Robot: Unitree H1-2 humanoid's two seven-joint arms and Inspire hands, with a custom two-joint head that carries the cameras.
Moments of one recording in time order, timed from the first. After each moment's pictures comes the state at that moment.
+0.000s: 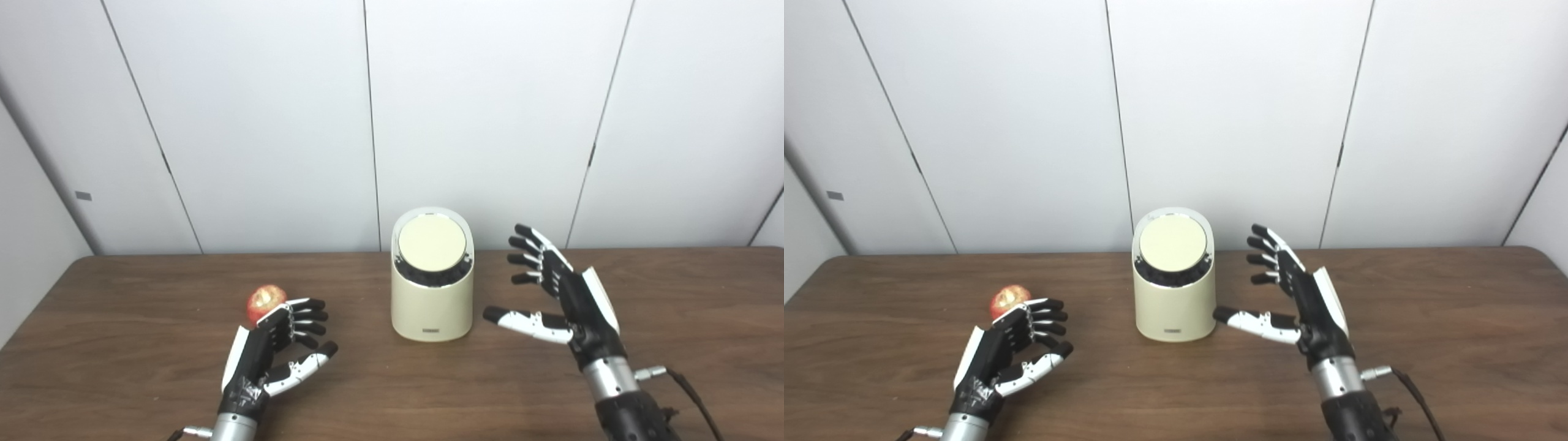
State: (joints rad) left arm -0.14 0.14 0.03 0.14 0.03 -0.32 -0.06; right arm -0.33 -0.08 0.02 -0.11 -0.32 0.07 0.00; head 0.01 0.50
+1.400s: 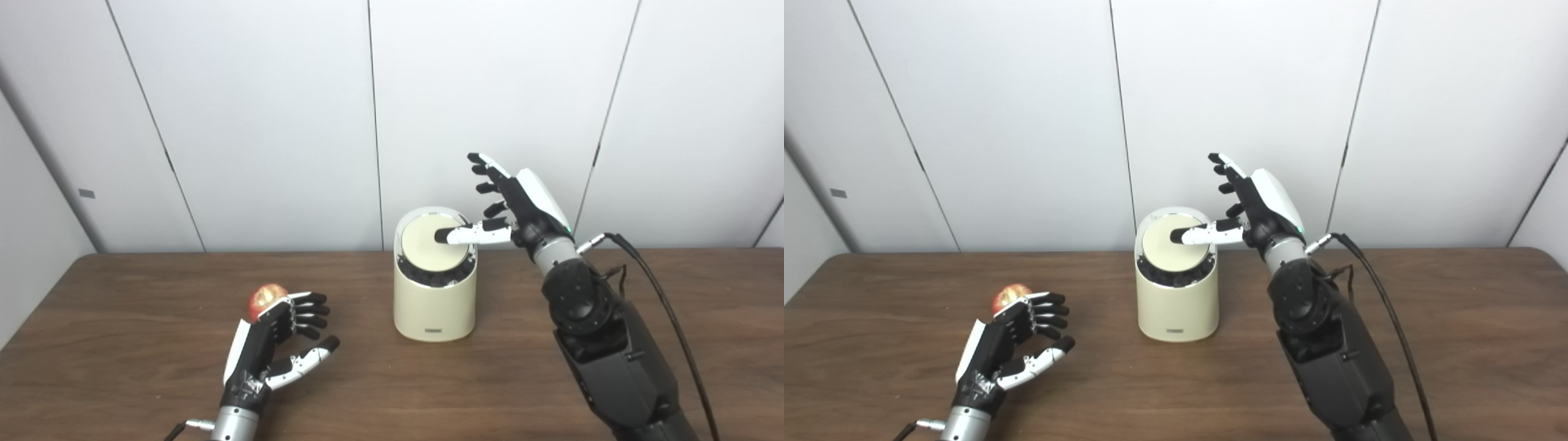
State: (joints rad) left arm -0.16 0.14 0.03 0.17 0.03 -0.34 -0.05; right arm -0.69 -0.15 0.22 0.02 -0.53 0.46 0.10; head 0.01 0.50
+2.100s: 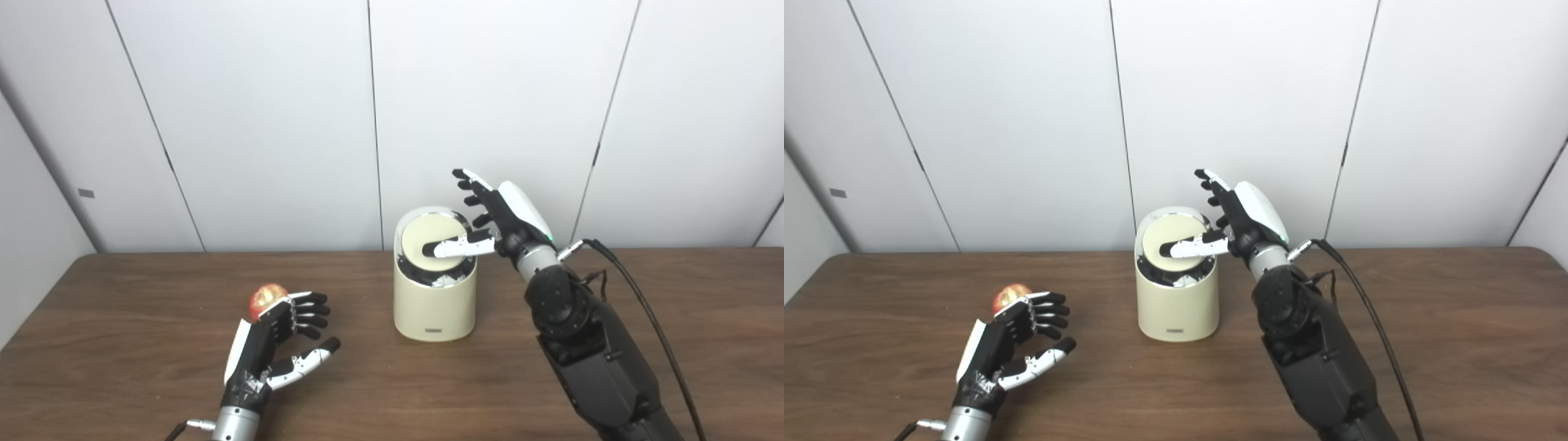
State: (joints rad) left arm -0.16 0.14 0.03 0.17 0.03 -0.34 -0.05; right arm -0.70 -0.13 0.26 0.07 -0.56 0.46 0.10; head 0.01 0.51
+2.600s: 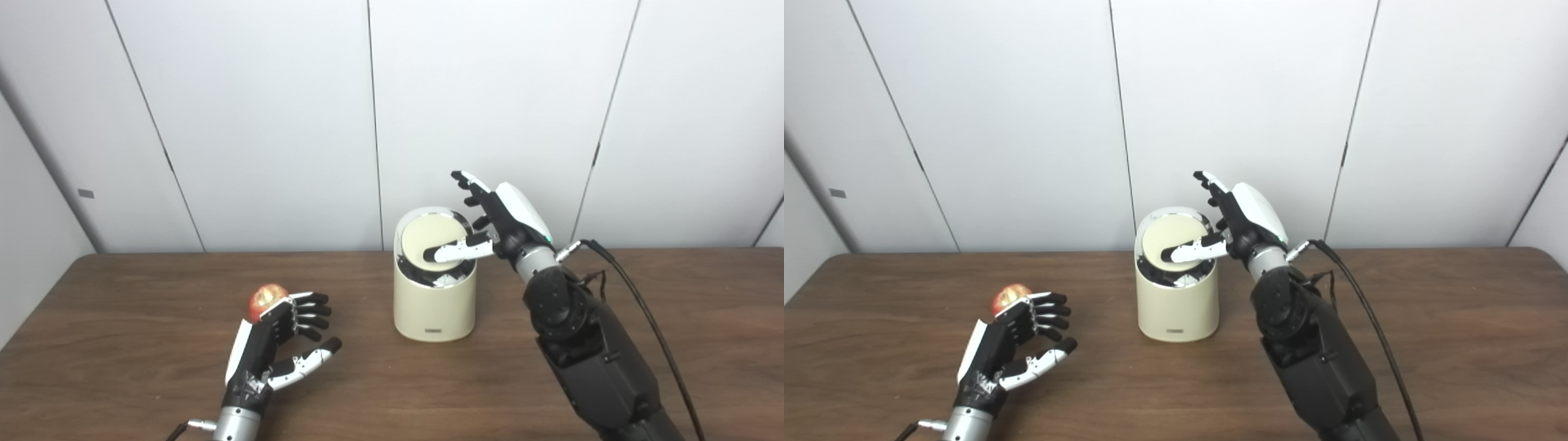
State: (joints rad) left arm -0.16 0.13 0.02 0.16 0.03 -0.34 -0.05; right arm -0.70 -0.15 0.27 0.08 -0.58 0.46 0.10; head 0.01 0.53
